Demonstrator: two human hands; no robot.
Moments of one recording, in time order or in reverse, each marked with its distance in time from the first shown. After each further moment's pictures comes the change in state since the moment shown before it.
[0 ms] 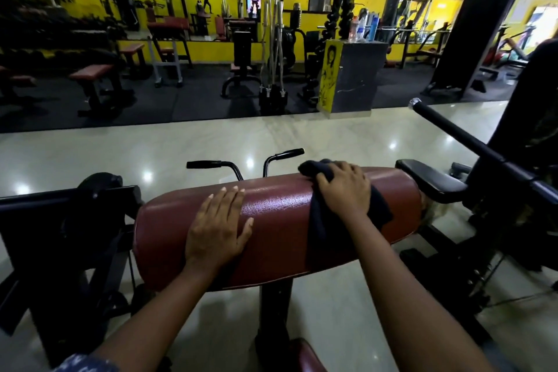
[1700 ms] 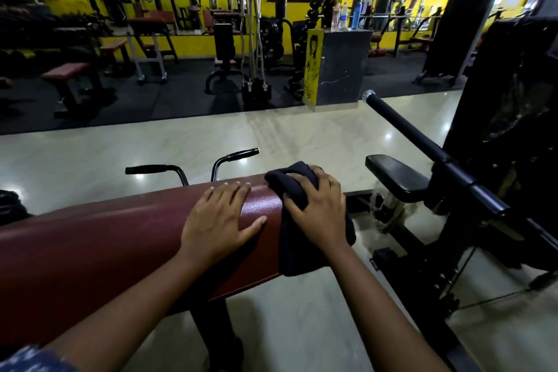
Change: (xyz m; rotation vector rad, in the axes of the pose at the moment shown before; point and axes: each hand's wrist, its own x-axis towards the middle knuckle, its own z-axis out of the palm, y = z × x) left_hand 0.103 0.191 0.038 -0.009 -0.210 0.091; right_hand 0.027 0.169 -0.006 0.255 0.081 -0.161
